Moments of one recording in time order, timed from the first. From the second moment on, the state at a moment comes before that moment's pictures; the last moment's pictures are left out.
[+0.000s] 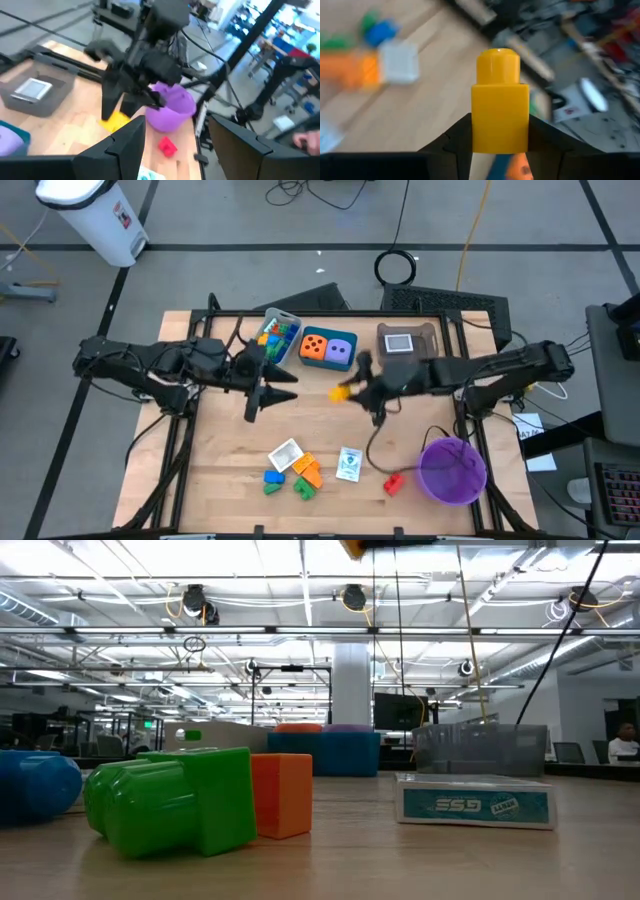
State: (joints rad) left arm -0.18 1.18 1.30 -0.34 -0.07 -0.46; right arm 0.14 1.31 1.10 -0.26 0.16 -0.62
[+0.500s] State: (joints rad) left arm -0.09 1.38 1.41 -0.31 -0.11 -0.07; right arm -0.03 1.27 1.10 -0.04 -0.03 -0.17
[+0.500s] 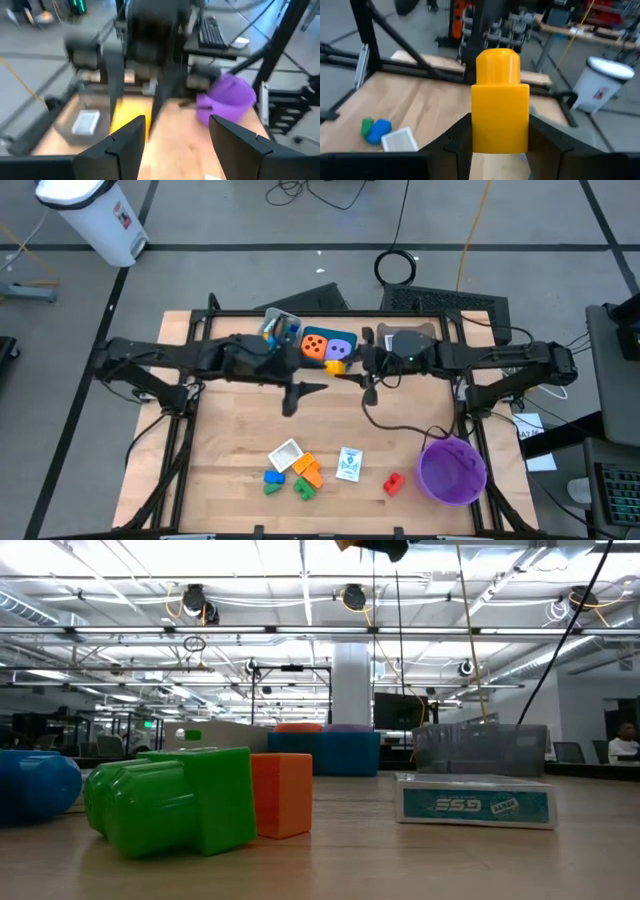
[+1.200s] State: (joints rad) left arm -0.05 1.49 1.52 -0.37 -0.16 0.06; right arm -0.03 1.27 1.10 0.02 -0.08 -0.12
